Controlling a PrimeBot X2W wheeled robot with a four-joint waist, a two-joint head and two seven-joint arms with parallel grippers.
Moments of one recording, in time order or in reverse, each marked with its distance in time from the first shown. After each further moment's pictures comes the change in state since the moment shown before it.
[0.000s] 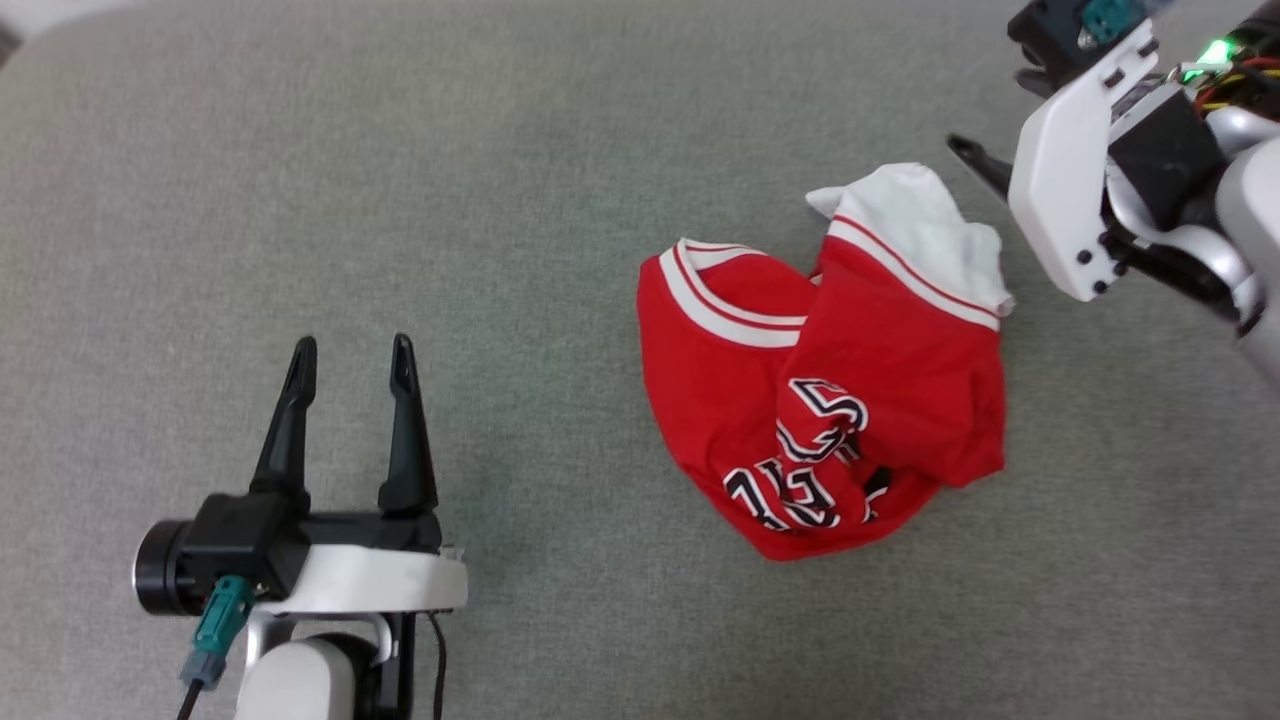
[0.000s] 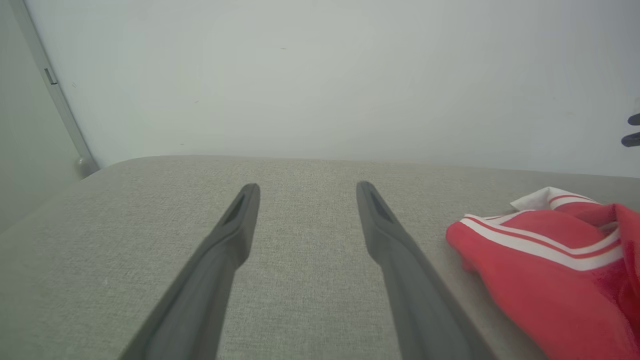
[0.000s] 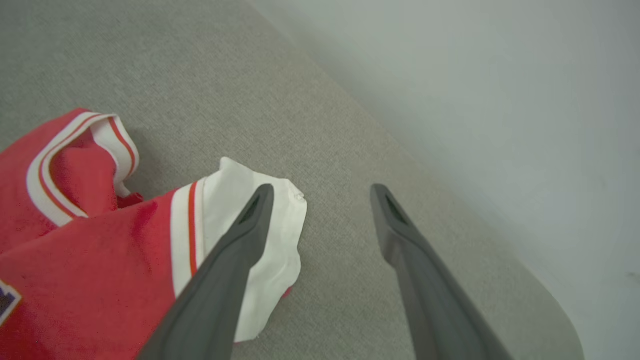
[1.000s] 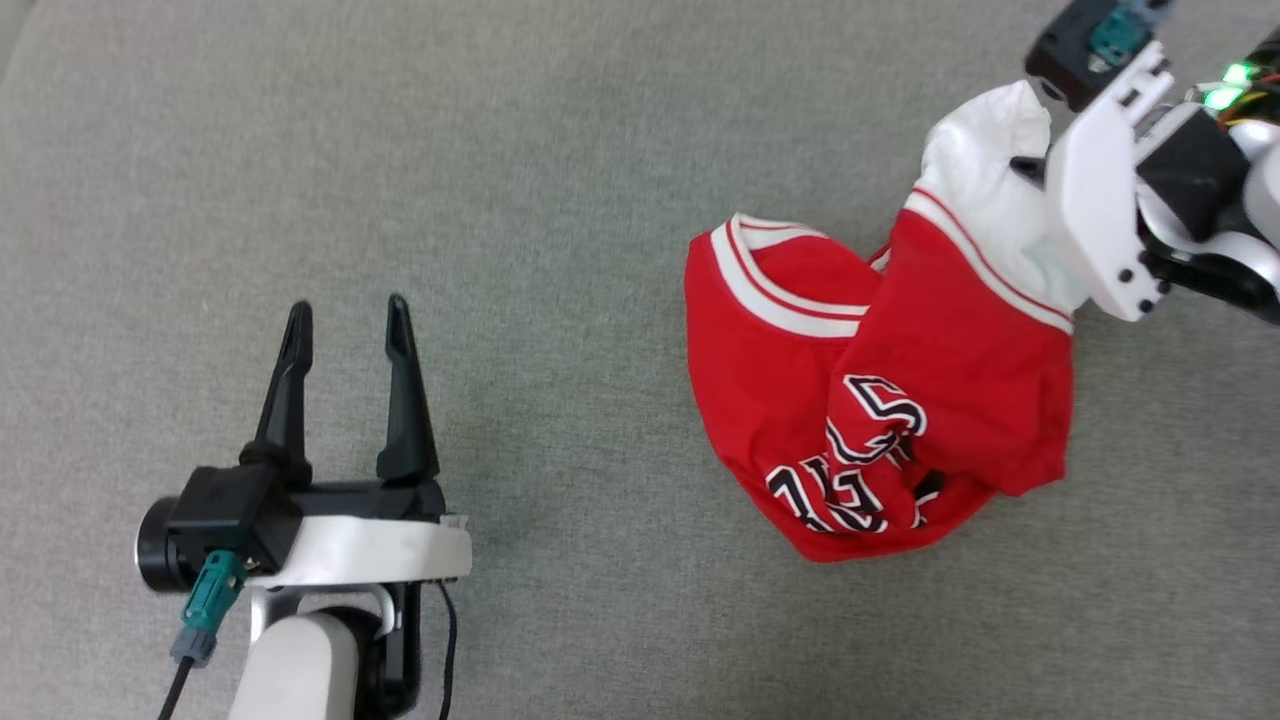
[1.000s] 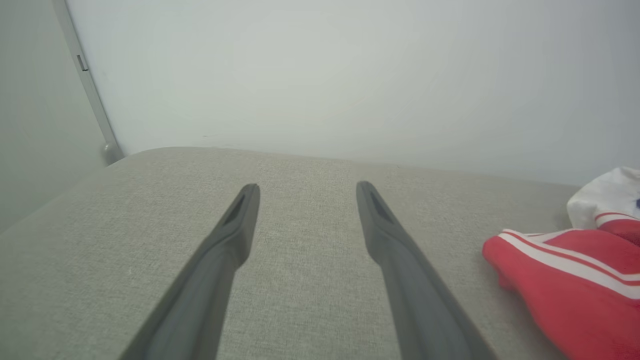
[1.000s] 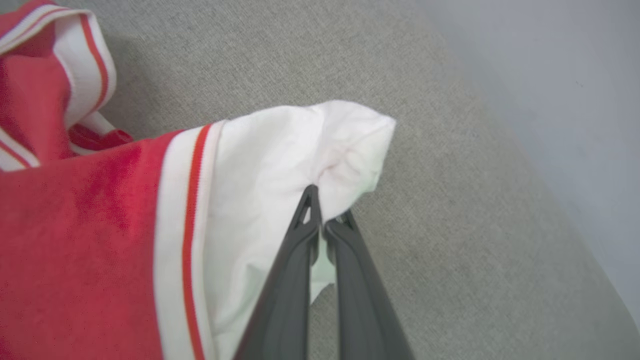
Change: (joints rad) left arm -0.073 -0.001 -0.030 -0.005 -0.058 0.037 0.000; right arm -0.181 -0.103 0.367 0.069 0.278 0.000 0.040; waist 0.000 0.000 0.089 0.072
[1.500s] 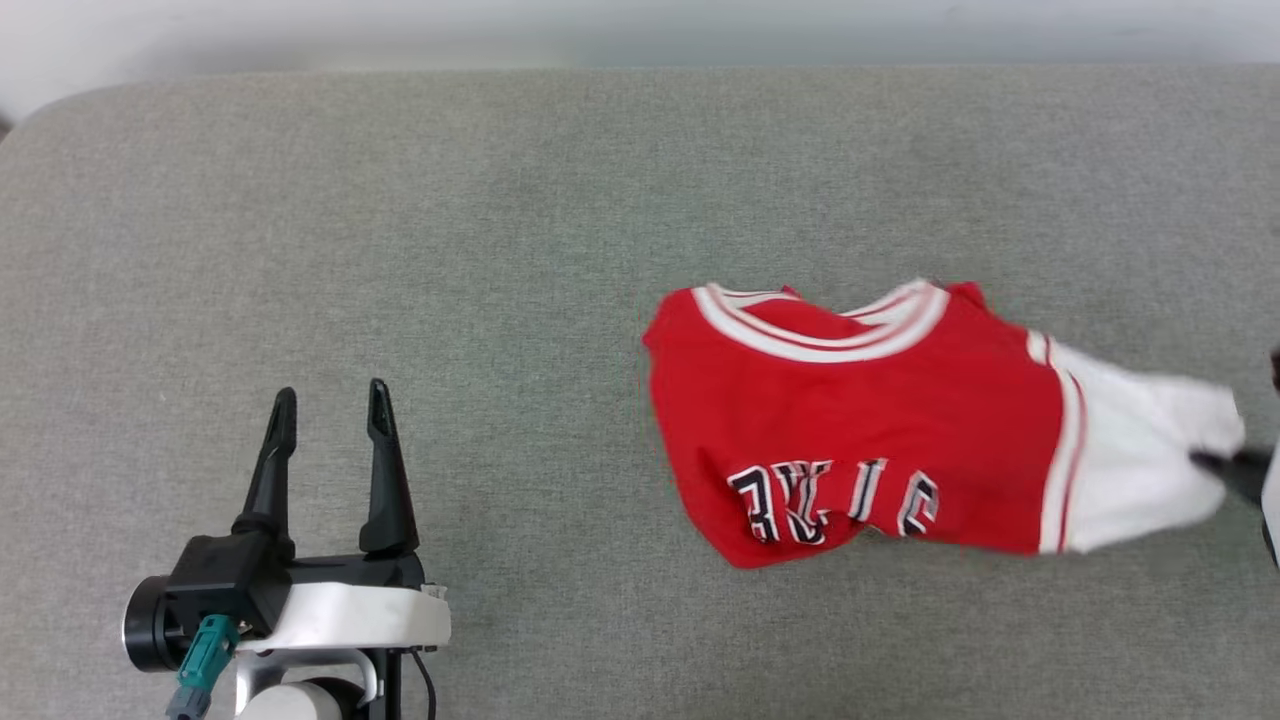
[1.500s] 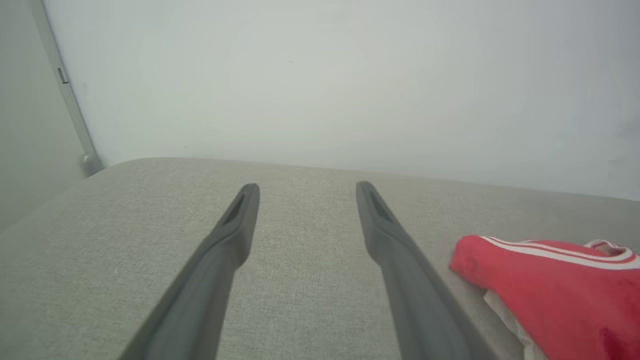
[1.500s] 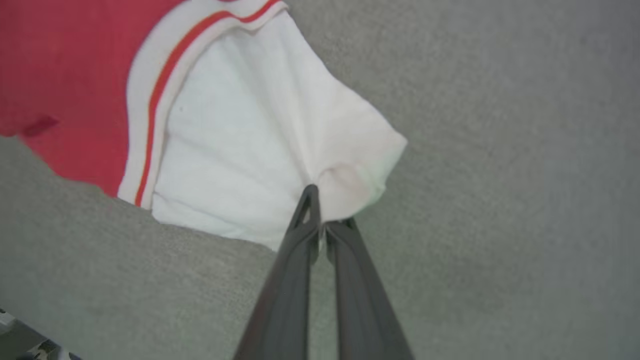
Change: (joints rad) left arm 0.134 0.000 0.045 -0.003 0.018 -0.007 0.000; right arm 0.499 -0.374 -0.110 -0.151 0.188 0.000 -0.271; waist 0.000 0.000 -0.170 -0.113
